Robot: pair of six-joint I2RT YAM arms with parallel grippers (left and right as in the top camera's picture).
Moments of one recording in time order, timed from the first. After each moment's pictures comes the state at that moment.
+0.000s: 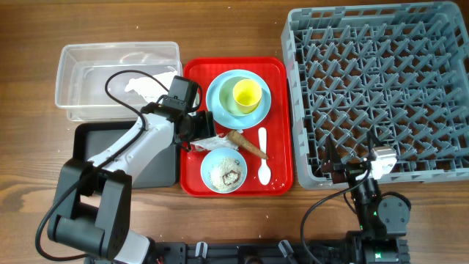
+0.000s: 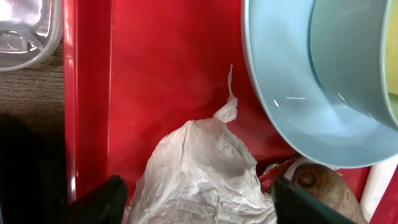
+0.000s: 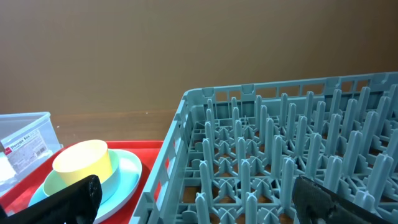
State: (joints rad) left arm -0.33 1.69 0.96 -0.54 0.15 -0.50; right arm 0.00 0.01 0.01 0.01 -0.15 0.12
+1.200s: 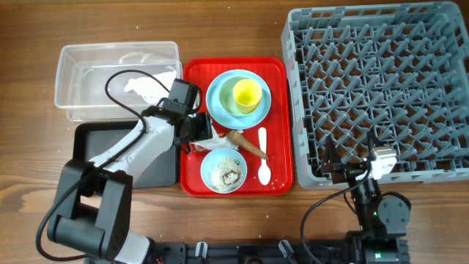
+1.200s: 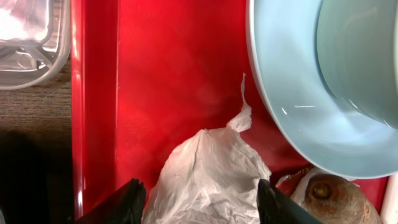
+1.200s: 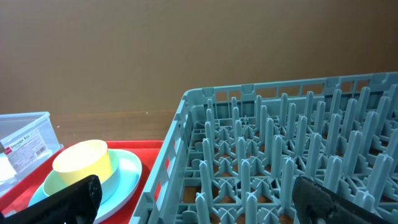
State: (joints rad) left arm -0.33 1.69 0.93 -0.48 0.13 -0.47; right arm 0.00 0.01 0.01 0.01 -0.15 0.12
